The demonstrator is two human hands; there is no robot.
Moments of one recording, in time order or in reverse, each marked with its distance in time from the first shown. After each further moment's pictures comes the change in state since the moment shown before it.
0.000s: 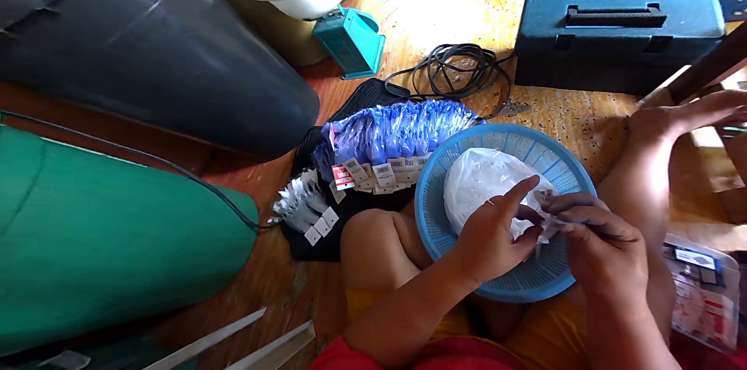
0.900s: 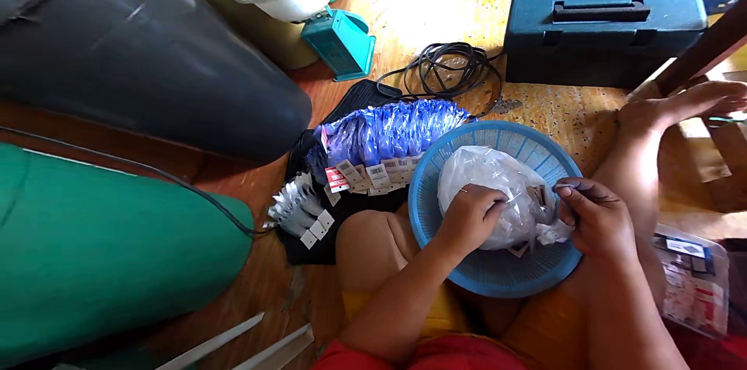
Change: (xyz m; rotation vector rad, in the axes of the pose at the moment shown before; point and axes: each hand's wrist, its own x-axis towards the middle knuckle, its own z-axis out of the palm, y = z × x) left_hand 0.003 -0.048 0.003 0.157 0.012 -0.043; right_hand 0.004 0.027 -0.038 0.058 0.252 0.419
